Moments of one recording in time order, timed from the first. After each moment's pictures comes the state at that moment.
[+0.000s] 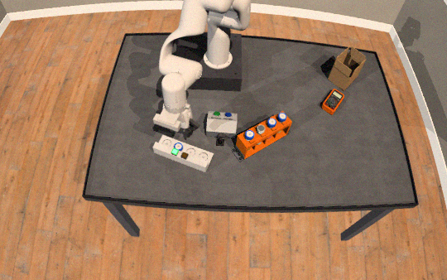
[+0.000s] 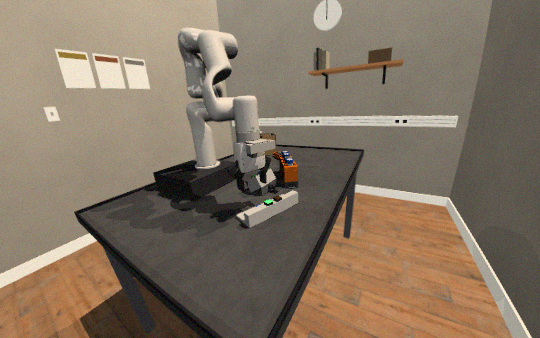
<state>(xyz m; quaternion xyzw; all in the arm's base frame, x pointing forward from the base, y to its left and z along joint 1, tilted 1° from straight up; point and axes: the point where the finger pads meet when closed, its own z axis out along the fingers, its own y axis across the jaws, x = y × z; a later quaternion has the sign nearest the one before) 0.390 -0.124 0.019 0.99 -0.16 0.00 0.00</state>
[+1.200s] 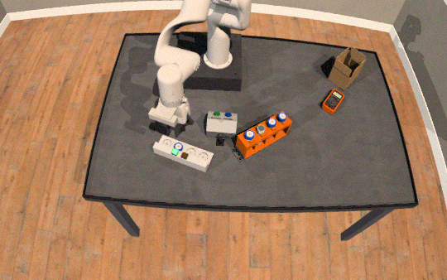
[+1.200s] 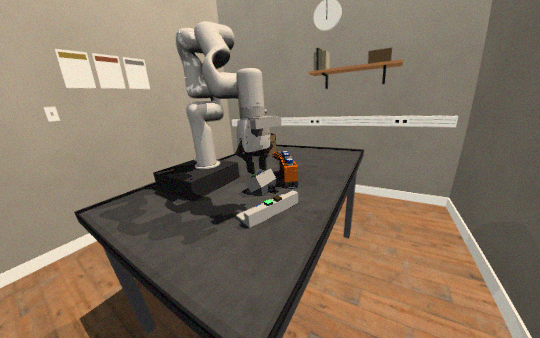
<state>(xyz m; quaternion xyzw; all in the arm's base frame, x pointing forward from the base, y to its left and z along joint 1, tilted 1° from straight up) 0.415 -0.127 0.090 0.99 -0.16 0.00 0.00</state>
